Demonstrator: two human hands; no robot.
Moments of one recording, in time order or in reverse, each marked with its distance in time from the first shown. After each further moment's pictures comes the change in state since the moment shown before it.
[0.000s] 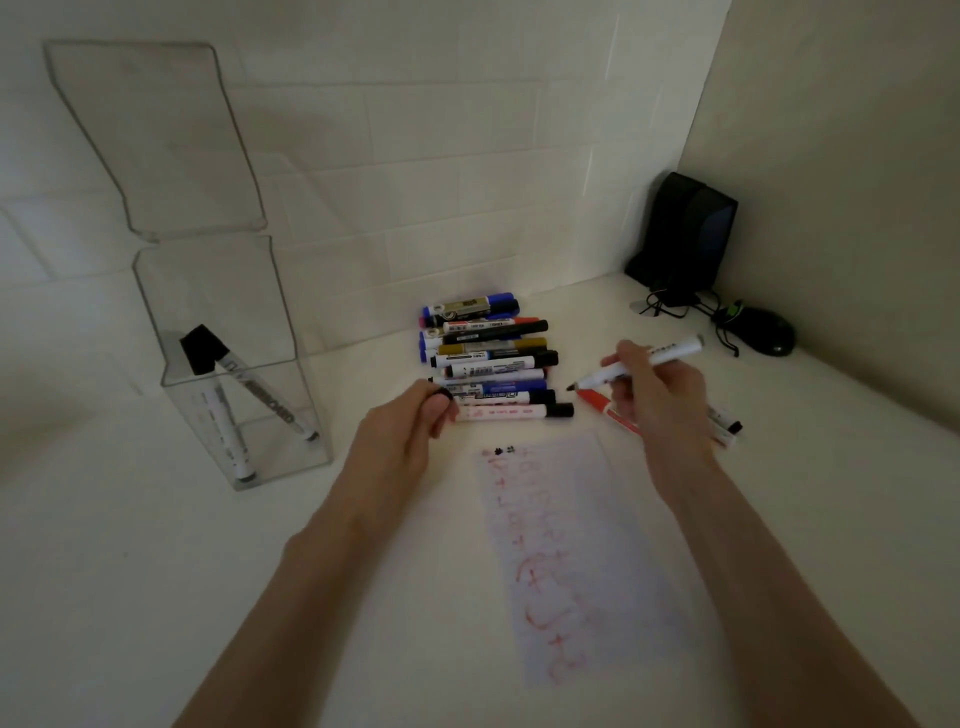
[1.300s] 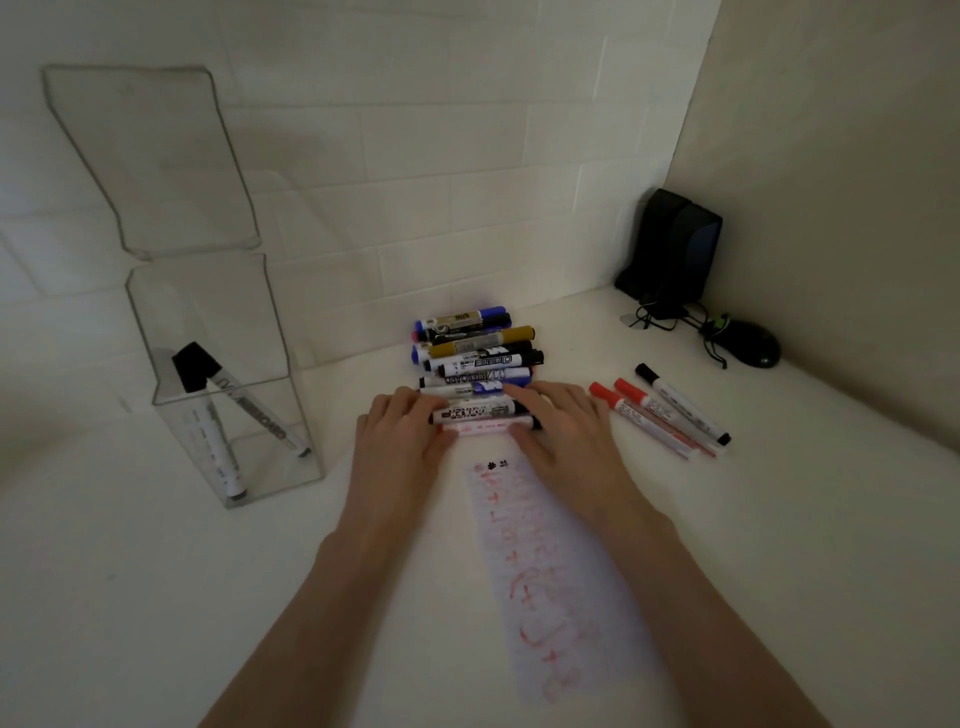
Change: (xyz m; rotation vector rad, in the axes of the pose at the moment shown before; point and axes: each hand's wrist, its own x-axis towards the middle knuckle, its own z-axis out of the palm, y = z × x) left_hand 0.015 -0.026 0.027 0.477 0.110 0.014; right_hand 0.010 0.067 0.029 -1.111 -0.276 -0.744
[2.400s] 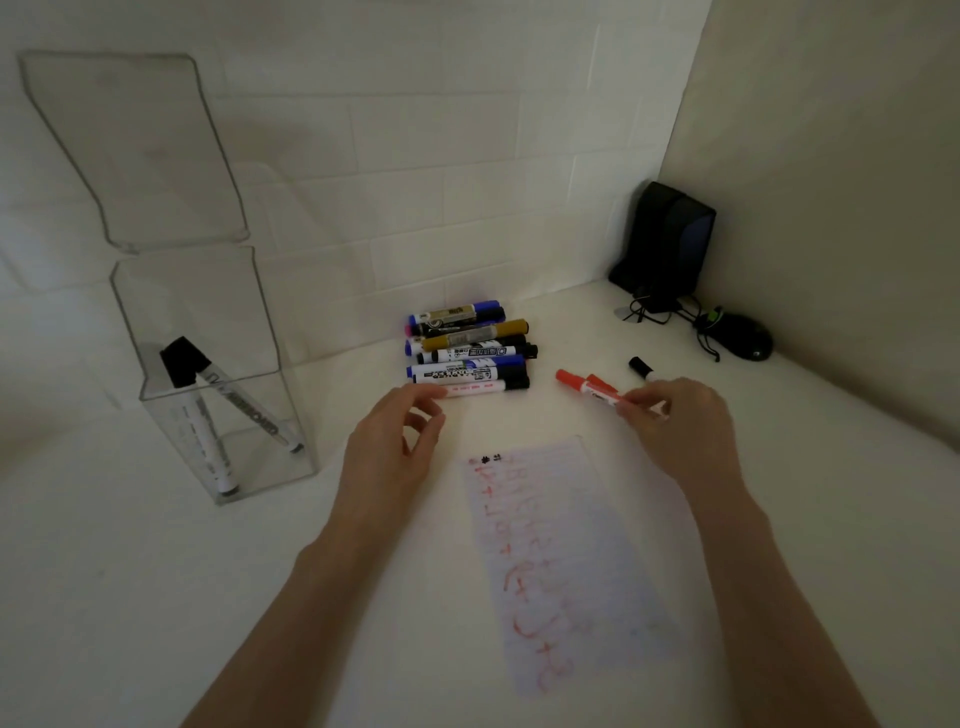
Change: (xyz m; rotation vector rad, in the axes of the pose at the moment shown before) left_hand -0.007 0.020 -0.023 -0.465 -0.015 -0.166; right_hand -0.014 0.068 -0.062 0.063 0.123 0.546
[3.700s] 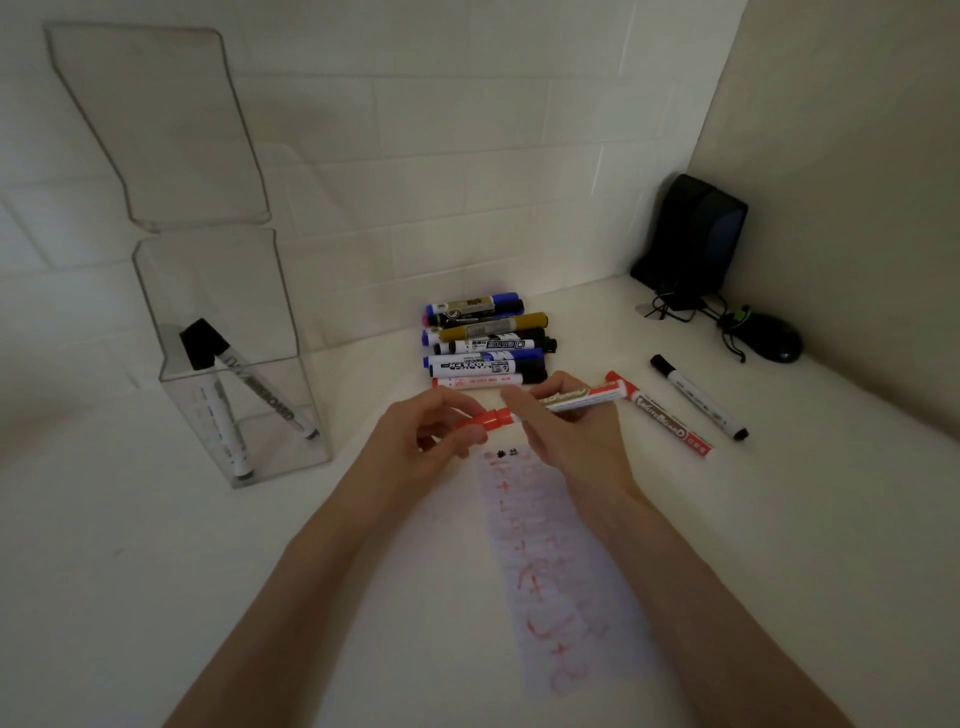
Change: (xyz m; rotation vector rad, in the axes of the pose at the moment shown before) left_hand 0.003 0.005 -0.014 -0.238 -0.290 0.042; right_hand -0.058 -0.112 0.033 1.007 -0.370 0.168
